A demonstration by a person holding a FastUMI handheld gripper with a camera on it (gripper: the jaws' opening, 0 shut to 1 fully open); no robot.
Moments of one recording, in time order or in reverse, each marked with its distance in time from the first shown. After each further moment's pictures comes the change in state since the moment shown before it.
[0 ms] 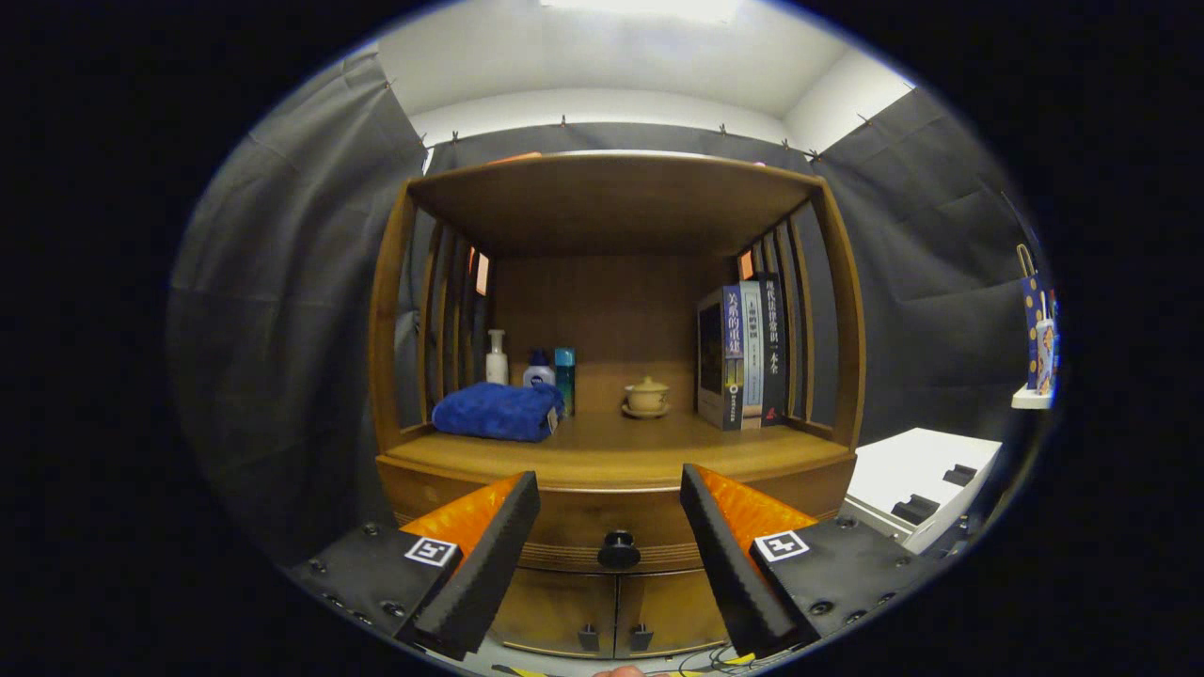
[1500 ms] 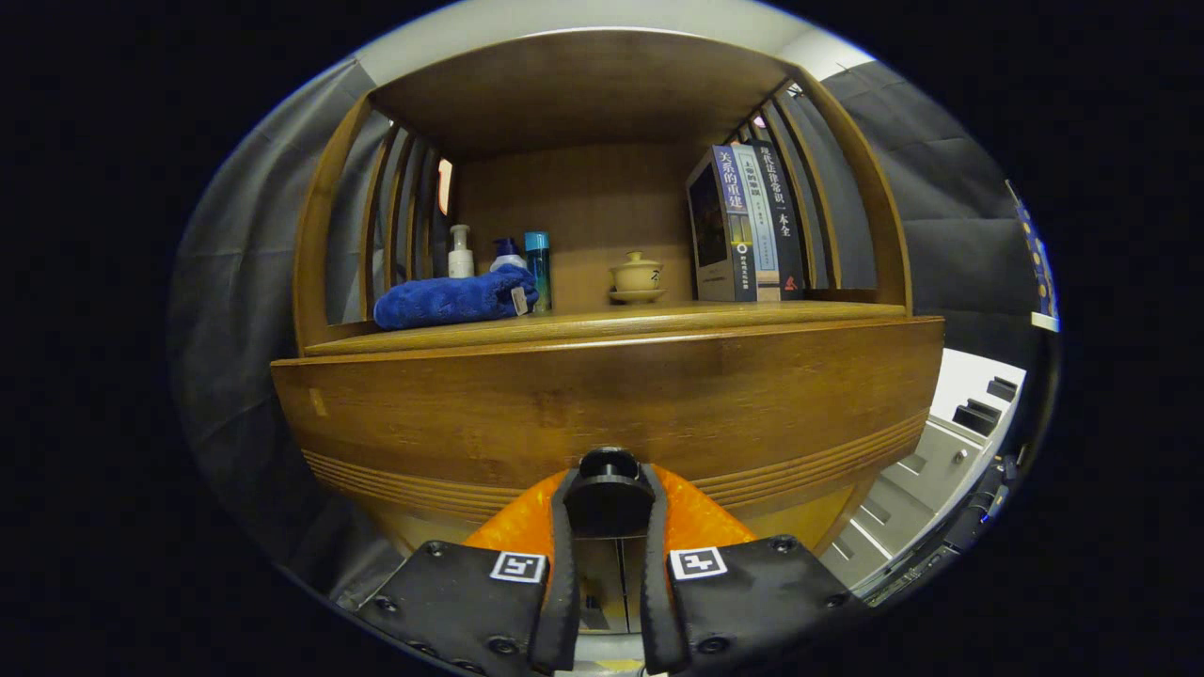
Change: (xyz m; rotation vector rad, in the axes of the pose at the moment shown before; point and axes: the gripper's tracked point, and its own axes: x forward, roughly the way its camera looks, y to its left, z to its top) arm 0.050 -0.009 -0.132 0.074 0.161 -0.013
